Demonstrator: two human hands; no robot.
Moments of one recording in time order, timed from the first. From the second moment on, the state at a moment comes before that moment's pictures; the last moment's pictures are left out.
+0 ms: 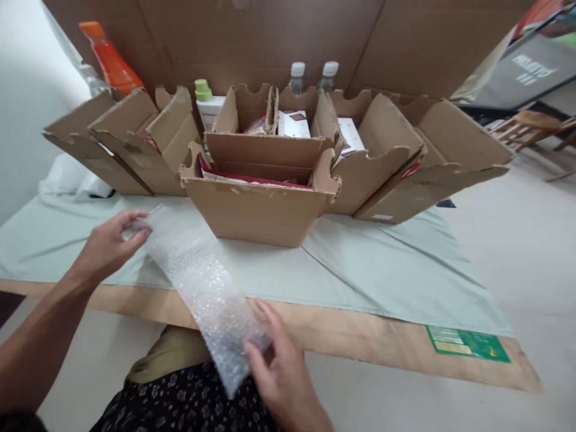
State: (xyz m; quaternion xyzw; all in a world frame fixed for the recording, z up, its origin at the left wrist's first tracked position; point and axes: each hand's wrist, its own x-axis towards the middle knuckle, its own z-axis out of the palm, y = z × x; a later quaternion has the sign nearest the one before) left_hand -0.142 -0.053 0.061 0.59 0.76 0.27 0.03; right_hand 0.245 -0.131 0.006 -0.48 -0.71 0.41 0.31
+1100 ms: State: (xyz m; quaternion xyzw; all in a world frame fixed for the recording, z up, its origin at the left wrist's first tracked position) left_hand -0.117 -0.136 0.015 0.57 0.65 0.42 0.28; right_hand 0.098 -0.098 0.015 -0.29 -0.46 0.75 0.37
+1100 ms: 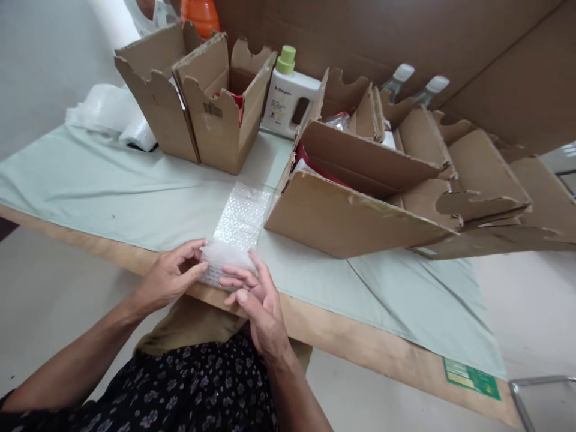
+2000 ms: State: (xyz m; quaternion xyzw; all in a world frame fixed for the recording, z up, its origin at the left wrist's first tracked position) left_hand -0.106 -0.143 0.010 0.64 0.66 0.37 0.12; right_hand 0.109 -0.080 0.017 -0.38 -0.82 0.23 0.37
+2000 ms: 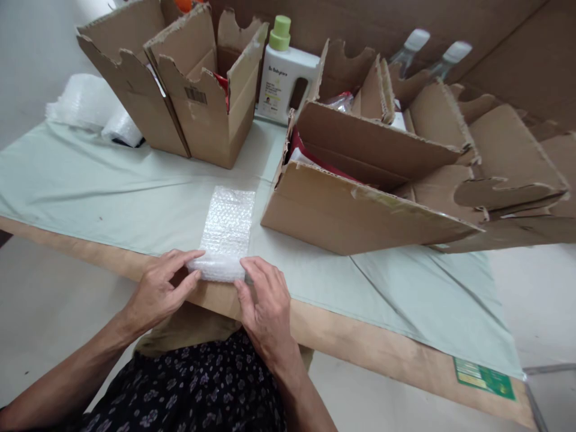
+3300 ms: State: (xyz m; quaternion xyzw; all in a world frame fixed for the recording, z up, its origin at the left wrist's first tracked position) left_hand -0.116 -0.104 -0.004 0.64 0.67 0.37 0.05; right_hand 0.093 -0.062 0.015 -0.33 -0.90 0.13 0.24
